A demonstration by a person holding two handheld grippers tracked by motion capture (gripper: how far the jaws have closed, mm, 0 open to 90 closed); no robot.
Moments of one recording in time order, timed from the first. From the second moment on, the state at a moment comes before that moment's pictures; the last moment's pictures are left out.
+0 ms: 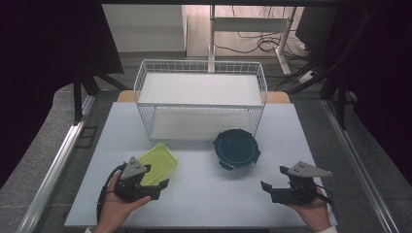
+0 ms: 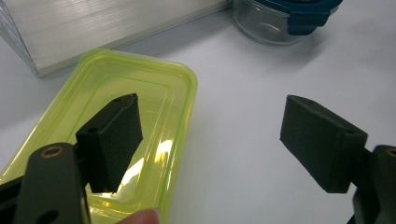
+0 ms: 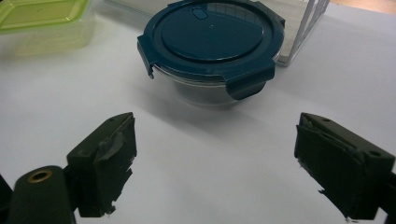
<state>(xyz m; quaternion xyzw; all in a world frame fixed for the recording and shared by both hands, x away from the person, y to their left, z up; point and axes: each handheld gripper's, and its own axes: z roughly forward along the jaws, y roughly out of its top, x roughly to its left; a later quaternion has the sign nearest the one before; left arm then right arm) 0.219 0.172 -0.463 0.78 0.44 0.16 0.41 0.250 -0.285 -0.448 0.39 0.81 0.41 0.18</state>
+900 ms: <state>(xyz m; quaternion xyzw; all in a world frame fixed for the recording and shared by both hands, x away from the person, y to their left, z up) 0.221 0.184 -0.451 0.78 0.45 0.15 0.42 0.253 -0.283 -0.448 0.38 0.82 0.41 0.16</state>
